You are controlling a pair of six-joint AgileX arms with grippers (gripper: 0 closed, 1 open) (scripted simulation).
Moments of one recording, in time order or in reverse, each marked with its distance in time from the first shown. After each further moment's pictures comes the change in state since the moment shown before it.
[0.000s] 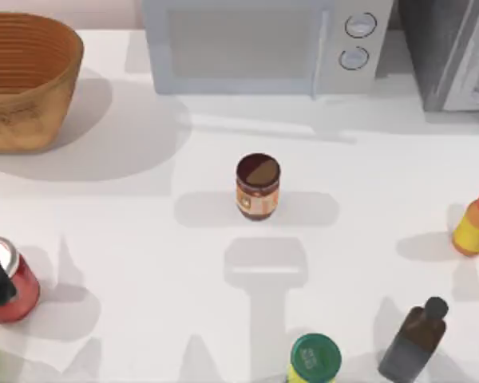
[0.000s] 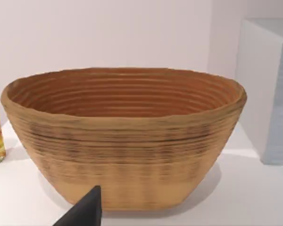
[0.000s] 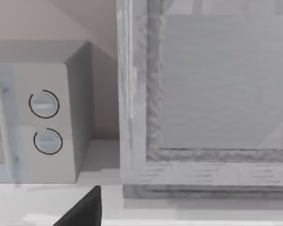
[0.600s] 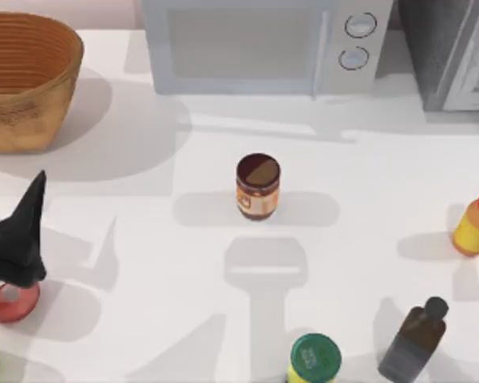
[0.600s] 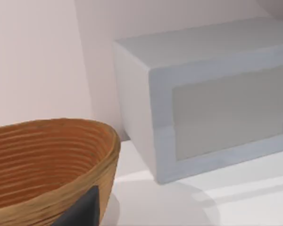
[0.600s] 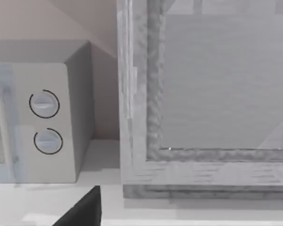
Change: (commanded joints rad) left arm -0.075 0.374 0.201 0.147 0.259 0.107; right arm 0.000 0.000 0.000 0.000 0.000 0.000
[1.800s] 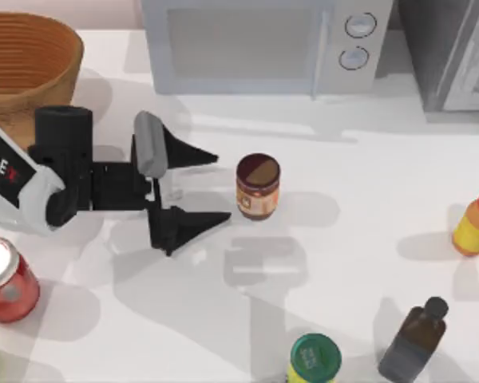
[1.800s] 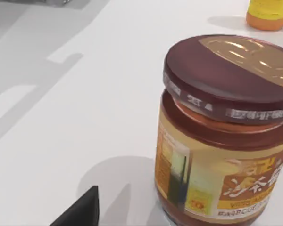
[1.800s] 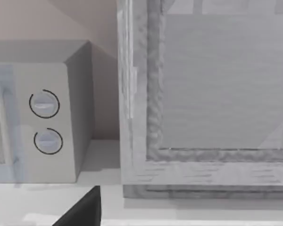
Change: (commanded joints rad) left arm -0.142 1.842 0.742 0.527 0.899 0.422; right arm 0.000 0.000 0.000 0.000 0.000 0.000
